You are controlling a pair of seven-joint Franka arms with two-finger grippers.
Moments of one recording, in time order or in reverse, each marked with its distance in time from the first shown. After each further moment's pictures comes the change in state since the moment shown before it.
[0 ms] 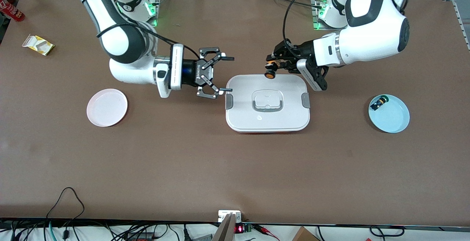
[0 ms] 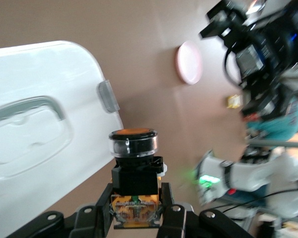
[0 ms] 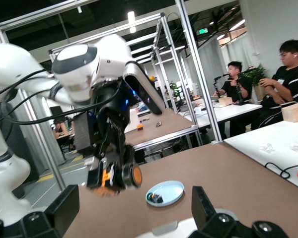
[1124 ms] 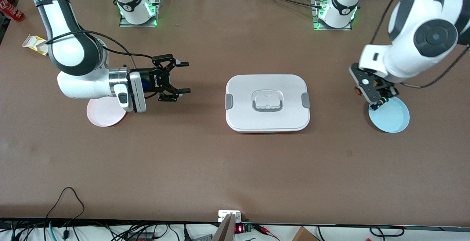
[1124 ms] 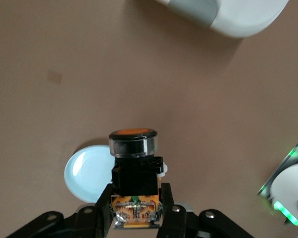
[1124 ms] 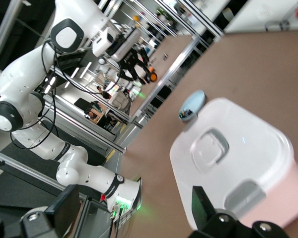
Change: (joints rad) left arm 0.211 0.072 0.012 0.131 1.029 -0.277 0.597; right arm -0.249 -0.022 -0.004 -0.027 -0.461 -0.261 0.781
